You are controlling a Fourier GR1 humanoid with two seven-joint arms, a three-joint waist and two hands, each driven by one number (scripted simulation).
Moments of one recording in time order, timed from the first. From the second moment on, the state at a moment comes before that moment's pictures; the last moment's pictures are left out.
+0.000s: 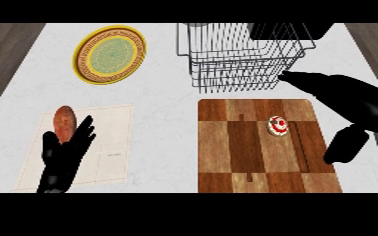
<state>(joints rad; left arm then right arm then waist) 0.09 0.37 -0.20 -1.43 0.26 0.18 0.18 -0.42 -0.74 0.29 -1.74 0.30 0.66 0.37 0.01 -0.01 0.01</state>
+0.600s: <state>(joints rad) 0.10 0.35 -0.17 -1.44 0.23 0.16 0.20 -0.38 -0.63 0.31 -1.61 0.51 0.57 0.22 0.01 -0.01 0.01</state>
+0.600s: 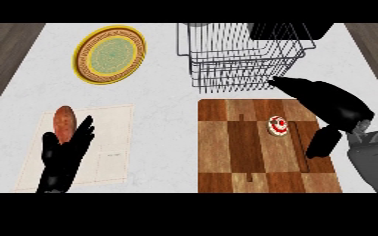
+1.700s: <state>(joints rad) 0.10 0.32 -0.12 -1.43 0.19 0.10 0.21 -0.37 -0.51 0.34 -1.41 0.74 0.53 0.11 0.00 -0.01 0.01</state>
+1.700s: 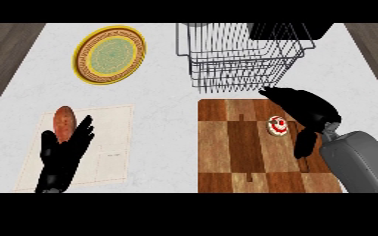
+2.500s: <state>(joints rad) 0.13 0.29 -0.09 -1.47 0.16 0.09 0.24 -0.36 -0.44 0.36 -1.31 0.89 0.42 -0.01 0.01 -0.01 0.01</state>
